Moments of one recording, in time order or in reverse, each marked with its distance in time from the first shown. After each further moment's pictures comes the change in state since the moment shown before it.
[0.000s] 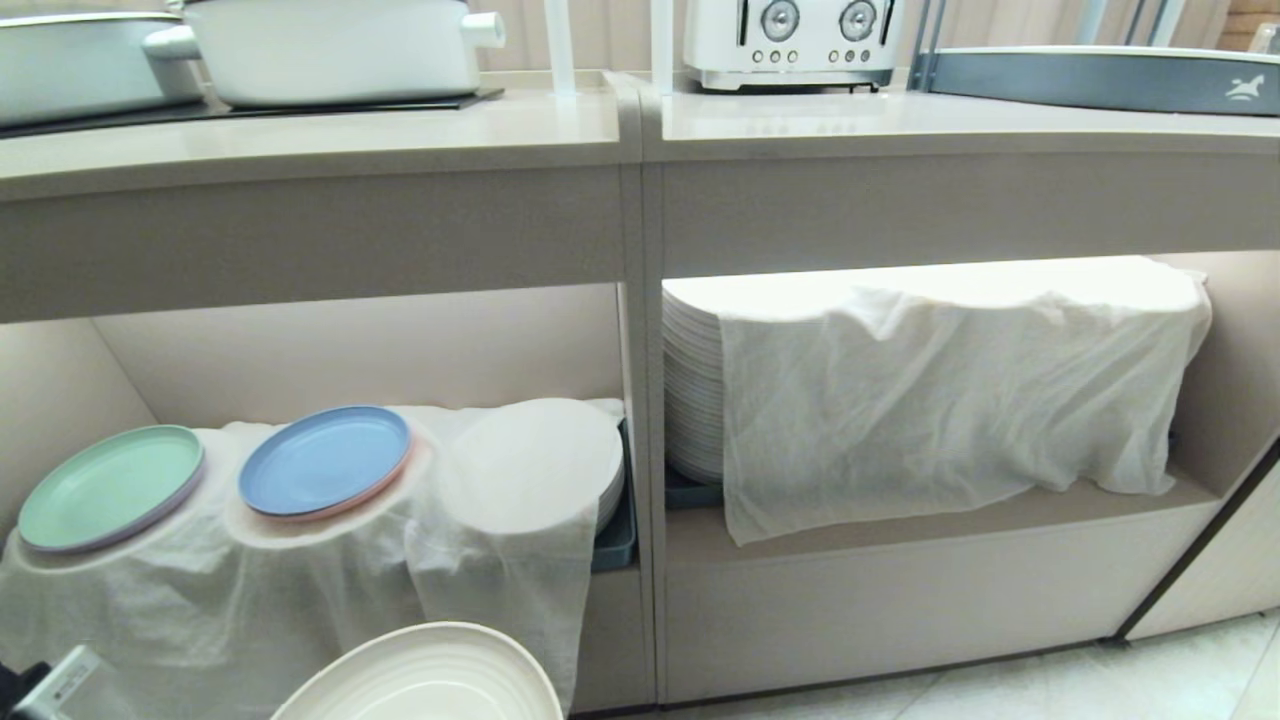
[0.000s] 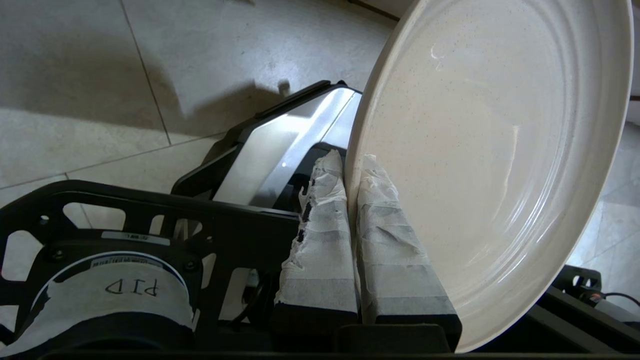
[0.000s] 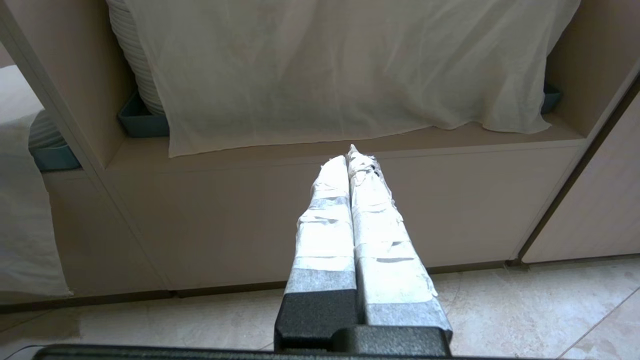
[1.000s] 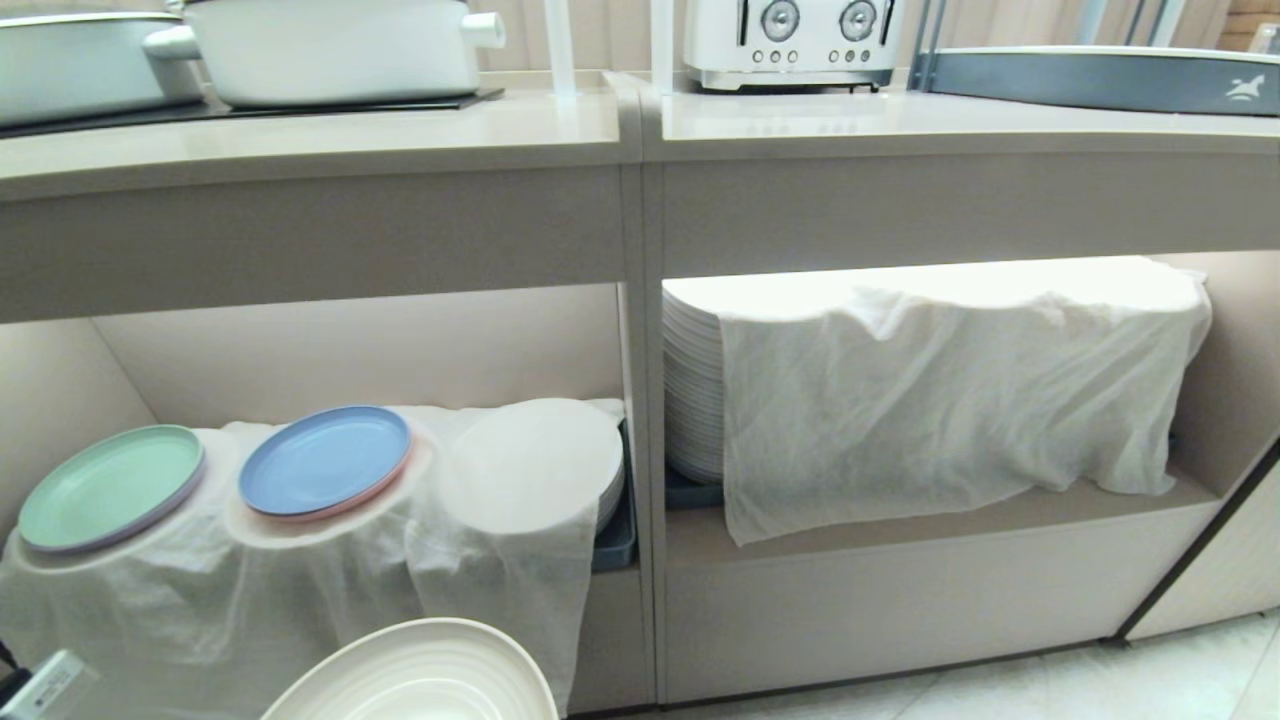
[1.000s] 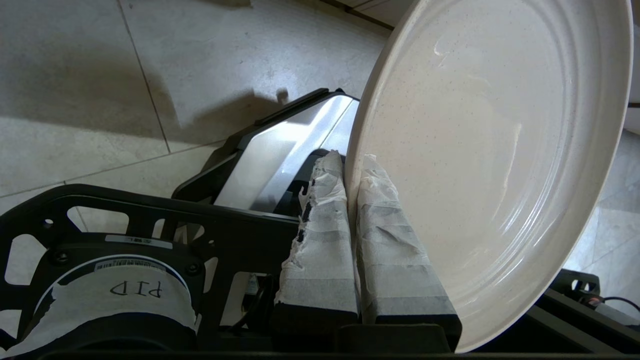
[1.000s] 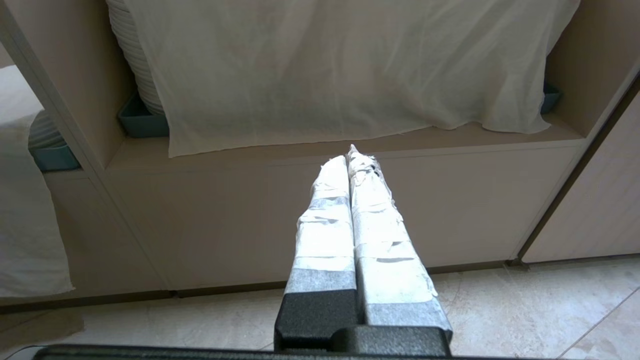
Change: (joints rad) left arm 0.003 -0.035 0.006 0.002 0.011 0.002; right arm 0.000 0.000 0.000 0.000 0.000 0.000
